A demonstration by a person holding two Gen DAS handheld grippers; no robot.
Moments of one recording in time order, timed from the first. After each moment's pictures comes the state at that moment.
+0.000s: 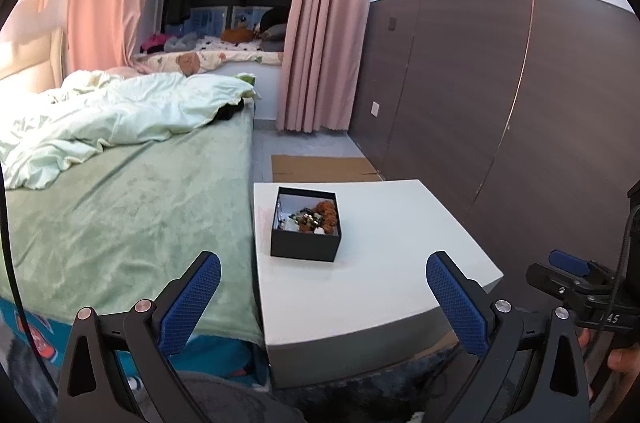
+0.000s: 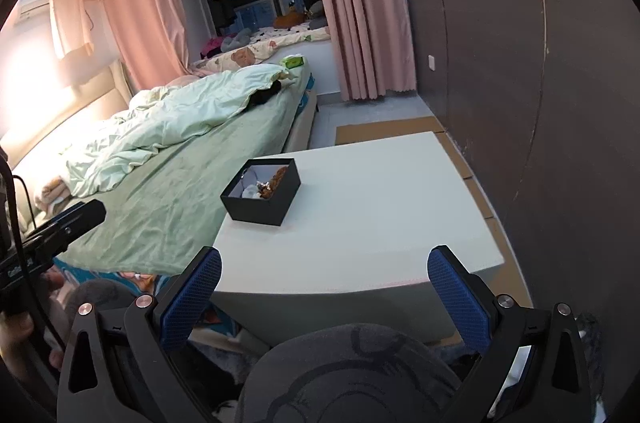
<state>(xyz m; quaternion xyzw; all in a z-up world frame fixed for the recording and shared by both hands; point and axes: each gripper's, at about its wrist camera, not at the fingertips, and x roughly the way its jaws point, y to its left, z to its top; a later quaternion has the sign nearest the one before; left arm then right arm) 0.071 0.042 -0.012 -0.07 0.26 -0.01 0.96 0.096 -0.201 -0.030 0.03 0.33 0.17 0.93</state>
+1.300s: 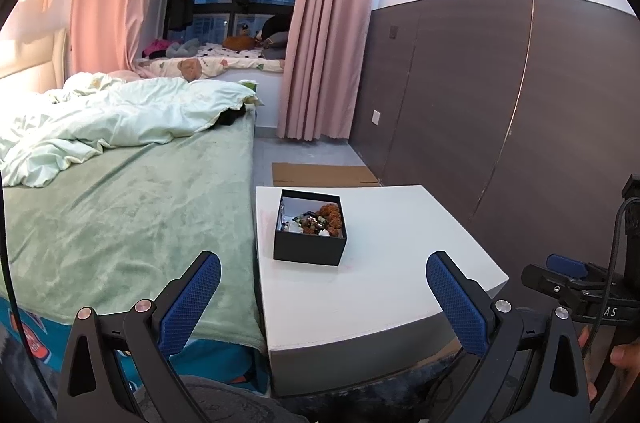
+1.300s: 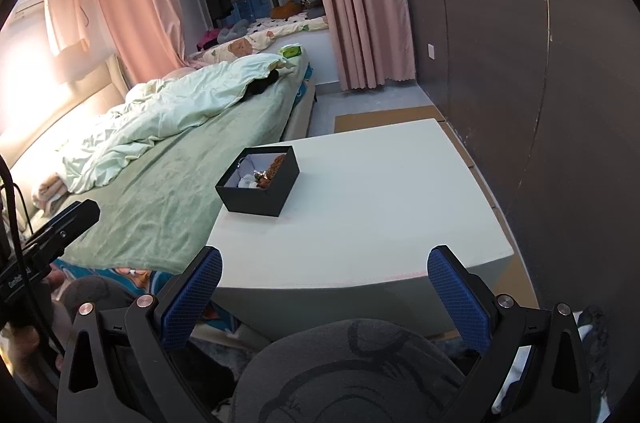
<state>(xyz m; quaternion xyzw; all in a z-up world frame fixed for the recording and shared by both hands) 0.070 0.051 -0.028 -0.08 0.25 -0.01 0.97 0.104 -0.192 -0.041 0.03 0.34 0.16 0.92</state>
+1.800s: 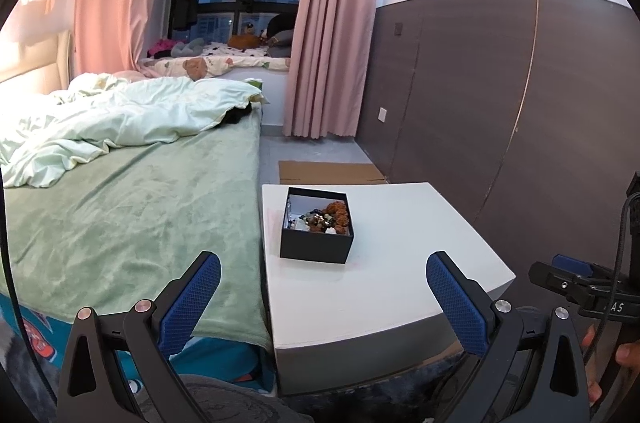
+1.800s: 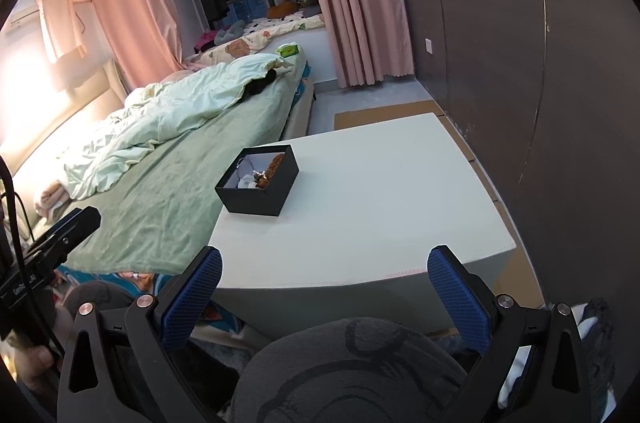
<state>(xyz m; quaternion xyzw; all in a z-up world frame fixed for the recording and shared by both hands) 0.067 0.047 -0.031 -0.08 0.25 0.00 0.97 0.107 -0.195 -0.044 0.04 0.35 0.16 0.92</state>
